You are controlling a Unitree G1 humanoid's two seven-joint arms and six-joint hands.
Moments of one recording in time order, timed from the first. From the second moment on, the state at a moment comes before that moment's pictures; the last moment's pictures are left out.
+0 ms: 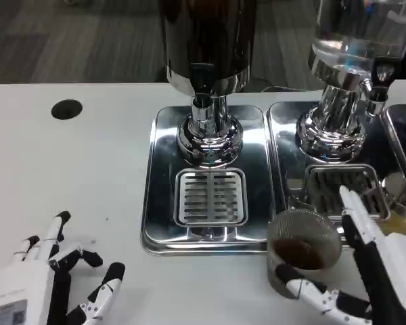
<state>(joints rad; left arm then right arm) 0.43 0.42 -0.17 0.06 0.84 -0.14 0.63 0.50 -0.28 0.17 -0.29 -0.66 -0.21 -0.25</state>
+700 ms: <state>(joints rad) 0.43 0.41 -0.17 0.06 0.84 -0.14 0.64 0.36 -0.25 0.10 -0.22 -1.03 -0.03 -0.41</state>
